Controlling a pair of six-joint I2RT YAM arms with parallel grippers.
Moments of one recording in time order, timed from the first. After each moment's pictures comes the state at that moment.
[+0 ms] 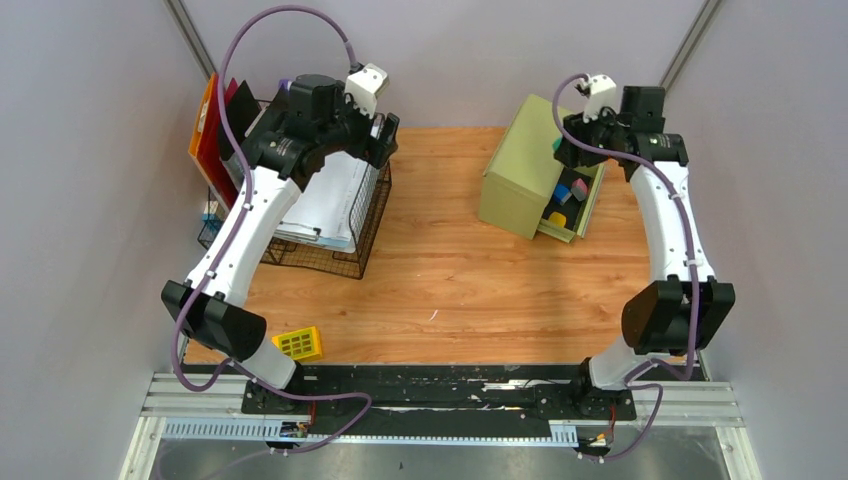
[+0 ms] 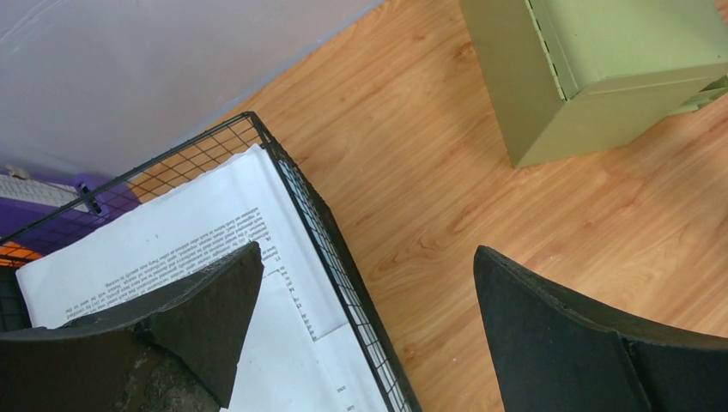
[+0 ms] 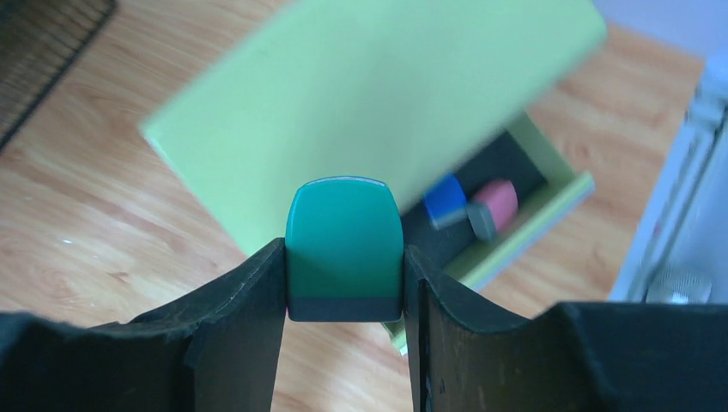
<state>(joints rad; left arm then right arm) -0.38 1.57 1.80 -0.65 0.21 0.19 0.00 1.60 1.75 -0.76 -0.41 -0.28</state>
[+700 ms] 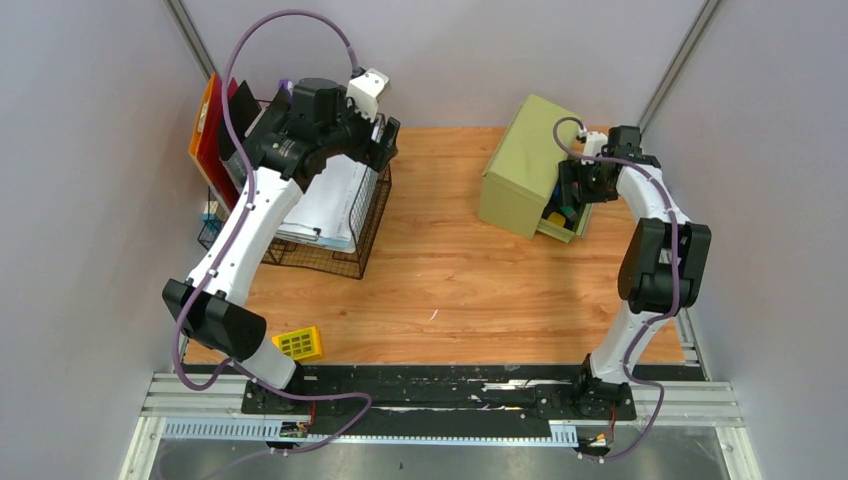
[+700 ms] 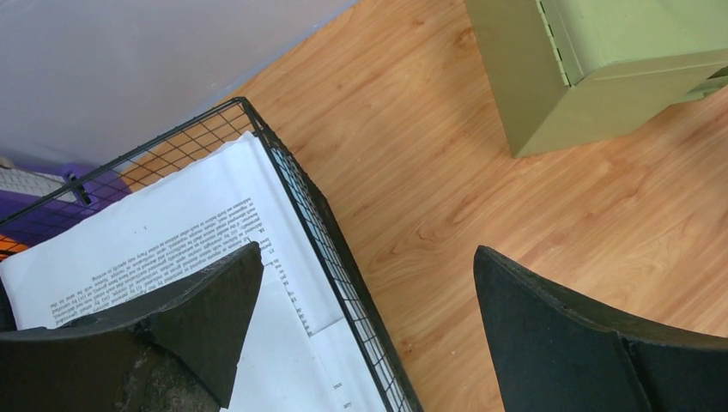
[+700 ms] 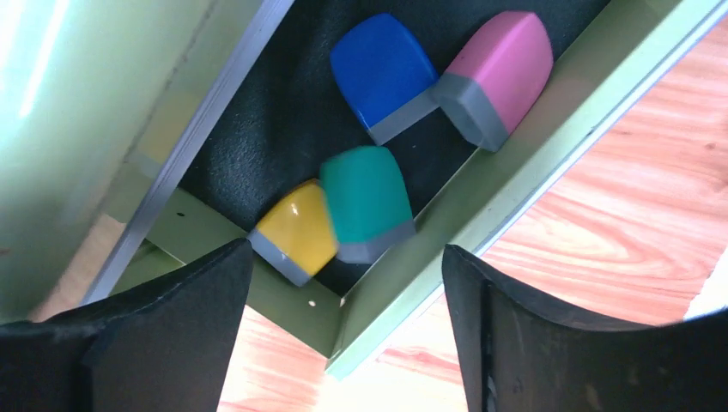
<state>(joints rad) -0.38 1.57 1.78 -0.65 0.21 0.20 -0.14 1.88 1.52 -0.65 -0.30 -0.26</state>
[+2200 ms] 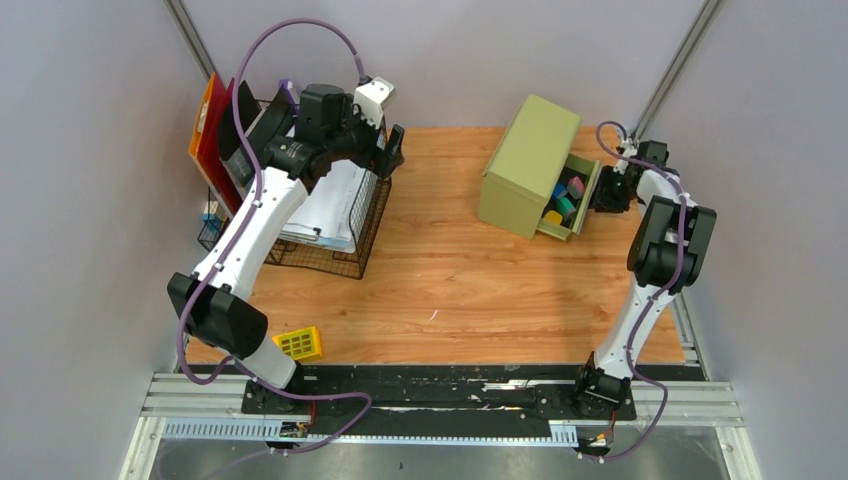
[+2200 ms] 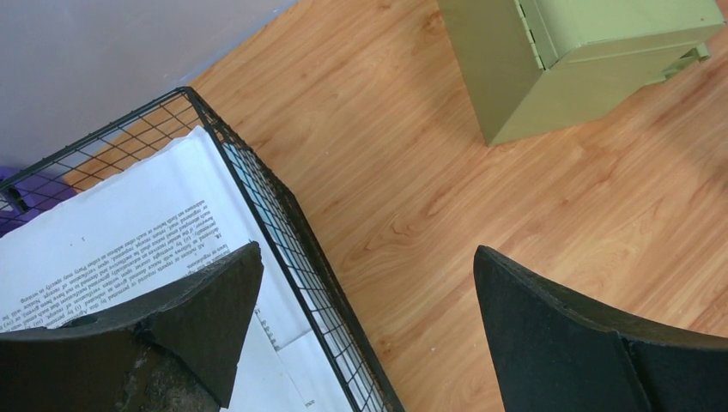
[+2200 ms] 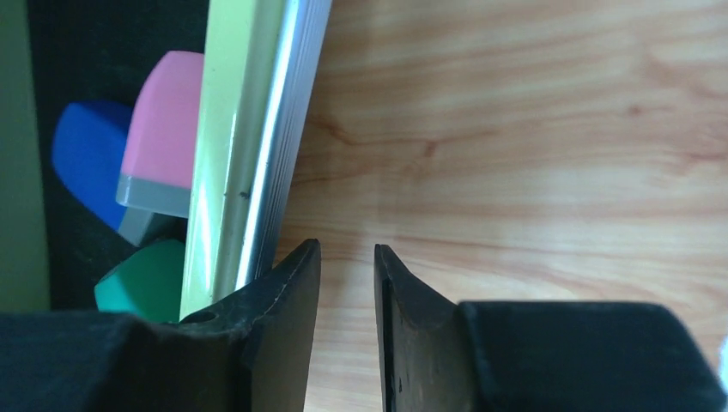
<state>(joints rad) -0.38 1.58 1.73 -0.62 0.27 0.18 -0.33 2.13 1.60 -0.52 -0.33 -0.02</state>
